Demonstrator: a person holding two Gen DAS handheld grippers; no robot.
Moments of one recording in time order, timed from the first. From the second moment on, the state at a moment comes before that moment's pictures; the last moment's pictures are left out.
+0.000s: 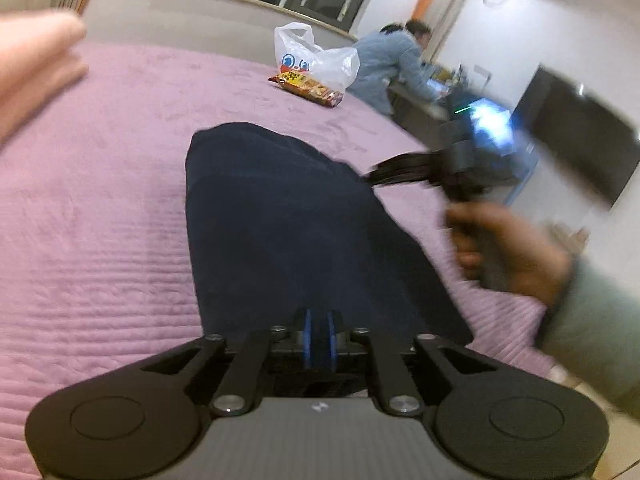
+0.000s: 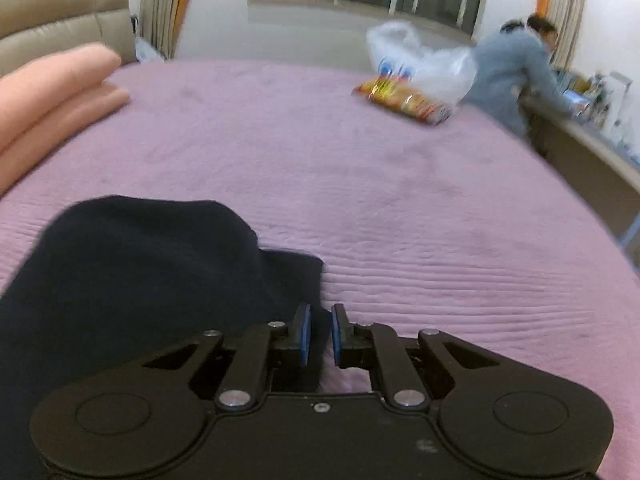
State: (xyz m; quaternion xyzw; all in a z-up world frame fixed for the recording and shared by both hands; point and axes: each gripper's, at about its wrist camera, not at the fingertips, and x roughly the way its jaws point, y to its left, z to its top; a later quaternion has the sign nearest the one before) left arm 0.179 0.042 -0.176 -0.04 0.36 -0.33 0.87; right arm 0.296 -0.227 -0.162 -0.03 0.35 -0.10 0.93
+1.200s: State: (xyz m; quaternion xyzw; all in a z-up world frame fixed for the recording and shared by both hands) left arm -0.039 0.046 0.062 0.03 0.13 -0.13 0.98; right arm -0.003 -0.139 0.031 0.03 0.29 -0.01 0.96
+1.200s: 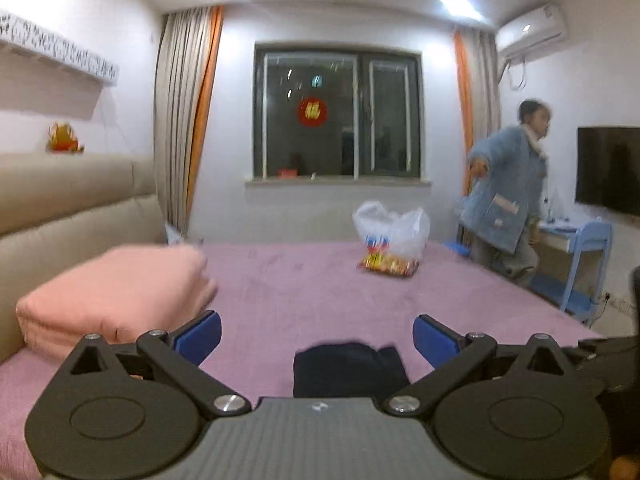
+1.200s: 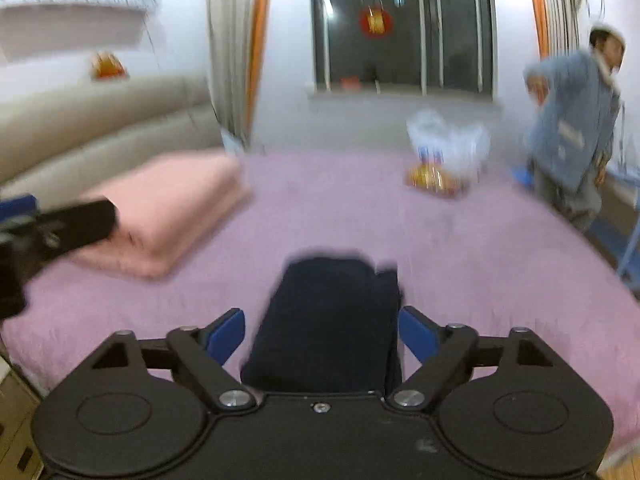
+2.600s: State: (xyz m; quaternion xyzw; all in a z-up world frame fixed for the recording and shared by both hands) left arm 0.027 0.070 -0.028 0.03 0.35 -0.02 0.94; right arm 0.036 -0.135 -0.035 0.05 0.40 -0.07 0.91
